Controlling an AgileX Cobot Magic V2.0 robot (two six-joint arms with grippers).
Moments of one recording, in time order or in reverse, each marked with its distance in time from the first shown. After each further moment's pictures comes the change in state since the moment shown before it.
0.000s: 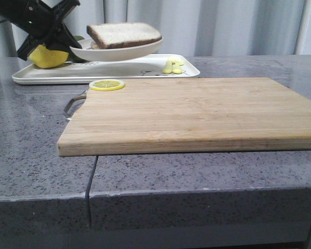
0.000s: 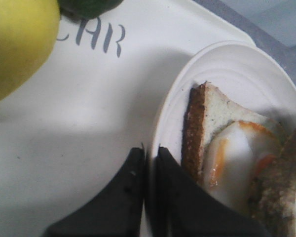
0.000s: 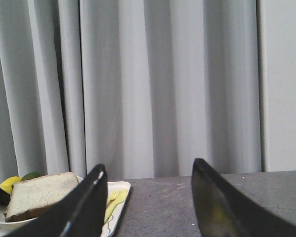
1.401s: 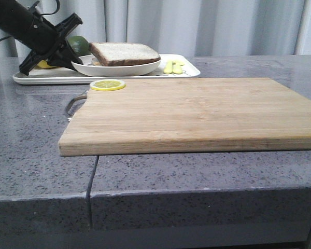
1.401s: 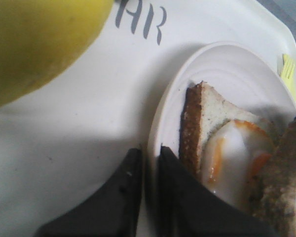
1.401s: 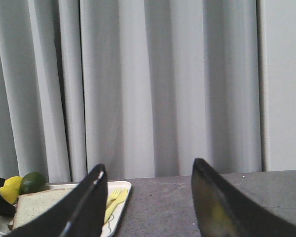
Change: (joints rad) left arm 0.000 0.060 -0.008 0.029 -0.017 -0.032; right arm 0.000 0.000 0.000 0.002 0.000 0.000
